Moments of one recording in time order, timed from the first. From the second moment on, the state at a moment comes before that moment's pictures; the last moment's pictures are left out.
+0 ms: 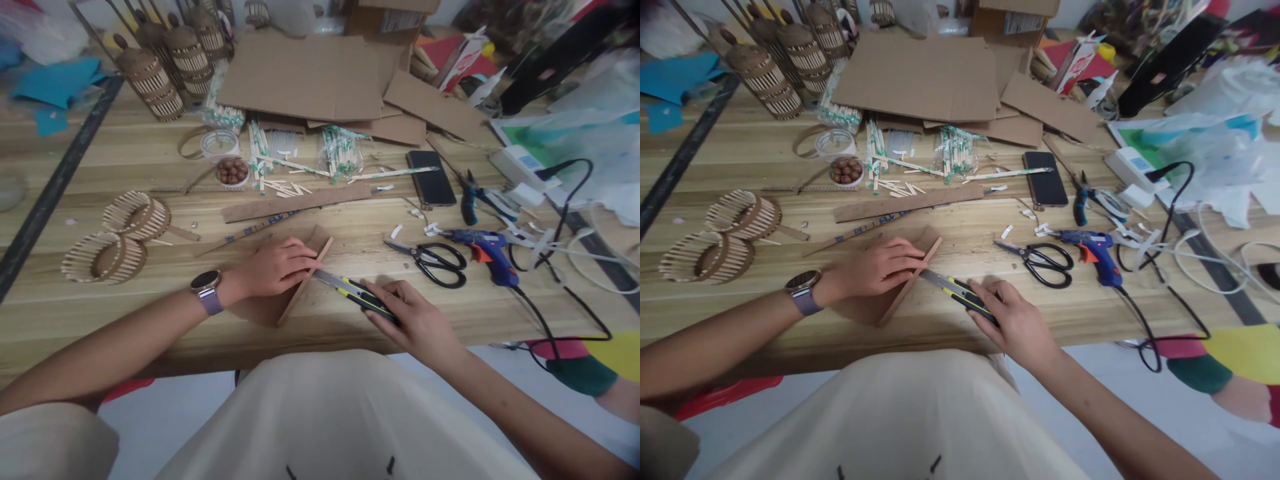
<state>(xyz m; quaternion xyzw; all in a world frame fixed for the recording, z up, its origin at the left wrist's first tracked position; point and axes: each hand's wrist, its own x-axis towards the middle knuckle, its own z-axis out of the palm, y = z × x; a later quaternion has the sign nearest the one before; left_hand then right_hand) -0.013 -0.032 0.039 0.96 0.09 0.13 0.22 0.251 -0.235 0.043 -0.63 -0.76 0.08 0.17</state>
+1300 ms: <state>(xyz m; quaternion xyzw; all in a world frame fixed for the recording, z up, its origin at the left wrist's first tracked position) -0.031 -0.043 0.039 0.99 0.06 0.03 0.14 0.238 -0.211 0.038 -0.55 -0.81 0.10 0.17</state>
